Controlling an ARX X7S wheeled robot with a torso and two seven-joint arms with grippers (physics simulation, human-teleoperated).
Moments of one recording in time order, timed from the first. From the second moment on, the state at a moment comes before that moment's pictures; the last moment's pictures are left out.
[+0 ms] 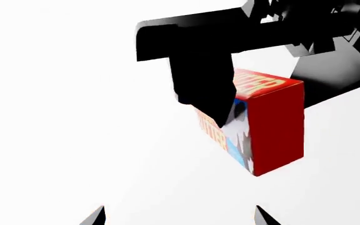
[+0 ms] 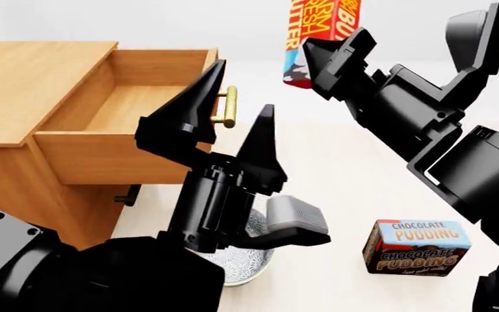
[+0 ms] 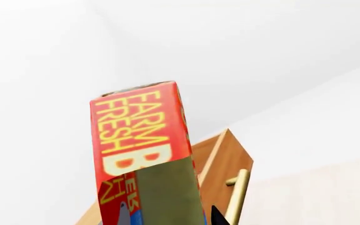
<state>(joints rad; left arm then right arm) -1.52 -0.40 1.71 0.62 -0.64 -1.07 -1.44 0.94 0.44 -0.07 -0.28 1.84 0.75 0.78</state>
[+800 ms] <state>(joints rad) -1.50 -0.35 1.69 0.60 -0.59 -1.09 -1.41 0.90 0.37 -0.13 -0.30 1.84 0.72 0.77</state>
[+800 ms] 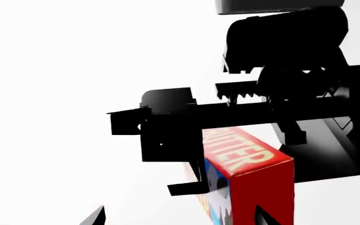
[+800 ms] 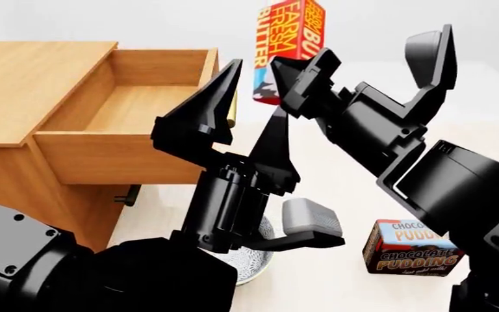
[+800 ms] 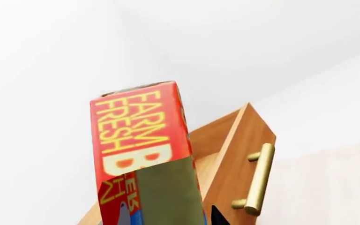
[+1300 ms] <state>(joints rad) -1.47 -0.34 1.69 0.57 -0.54 -1.06 -1.38 0.89 0.38 -0.13 -0.32 1.84 0.72 0.80</state>
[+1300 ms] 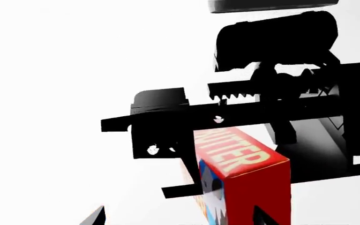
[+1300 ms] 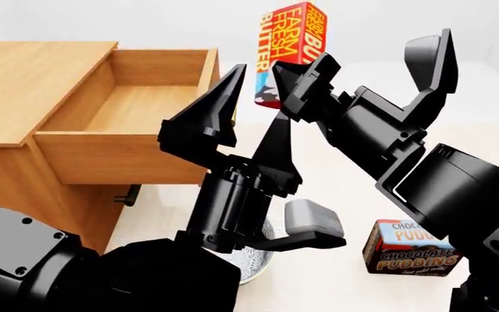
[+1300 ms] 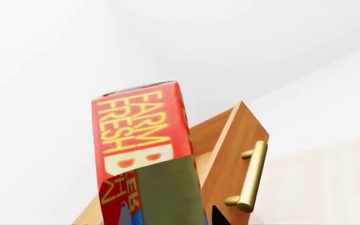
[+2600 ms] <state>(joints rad) -1.44 -0.34 1.68 0.51 -0.49 -1.04 -1.33 0.88 0.38 -0.16 -0.38 1.91 0.69 0.79</state>
